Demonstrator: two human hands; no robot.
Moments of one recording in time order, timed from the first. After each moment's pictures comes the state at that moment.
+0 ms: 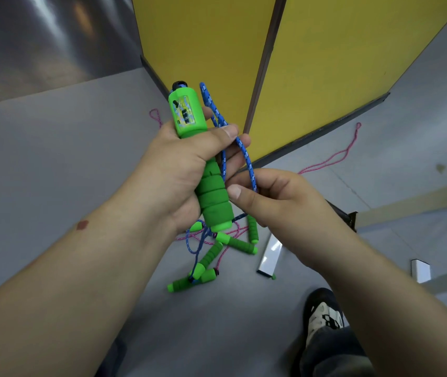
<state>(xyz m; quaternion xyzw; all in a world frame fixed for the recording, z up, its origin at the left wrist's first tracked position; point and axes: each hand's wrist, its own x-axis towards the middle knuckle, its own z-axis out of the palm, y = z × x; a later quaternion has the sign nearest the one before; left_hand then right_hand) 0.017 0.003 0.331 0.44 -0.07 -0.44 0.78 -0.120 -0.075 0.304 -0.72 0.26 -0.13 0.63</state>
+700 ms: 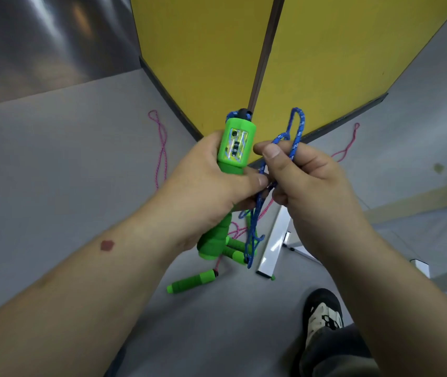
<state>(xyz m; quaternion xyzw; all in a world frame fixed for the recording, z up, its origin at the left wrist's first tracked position) 0.006 0.007 0.311 0.58 -0.28 -0.45 0.62 -0.118 -0.082 0.315 -0.63 0.31 -0.31 0.64</state>
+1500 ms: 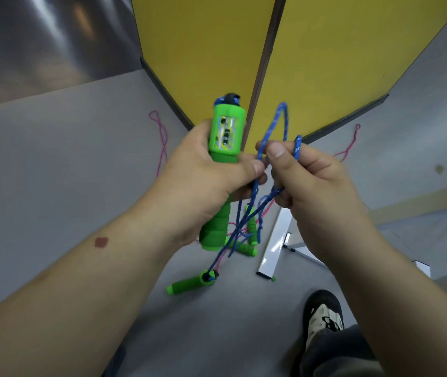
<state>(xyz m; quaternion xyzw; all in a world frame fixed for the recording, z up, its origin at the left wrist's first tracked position) 0.010 0.007 0.318 0.57 -0.28 -0.42 0.65 -0.120 -0.082 0.318 -0.64 0.32 -0.30 0.63</state>
